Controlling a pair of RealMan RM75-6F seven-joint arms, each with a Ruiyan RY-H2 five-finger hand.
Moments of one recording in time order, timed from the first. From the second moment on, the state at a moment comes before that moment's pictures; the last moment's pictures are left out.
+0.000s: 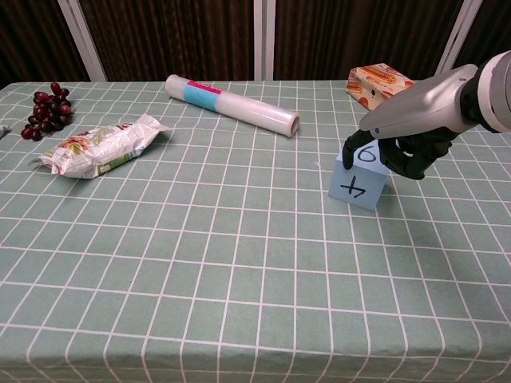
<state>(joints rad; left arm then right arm) -0.11 -1.19 -0.03 -1.49 1.52 1.47 -0.06 1.28 -1.17 -0.11 -2.03 -0.32 0.86 -0.90</state>
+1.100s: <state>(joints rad) -0.09 -1.18 -0.02 -1.47 1.51 1.48 -0.09 1.42 -1.24 -0.14 -1.82 -0.12 0.78 -0.81</state>
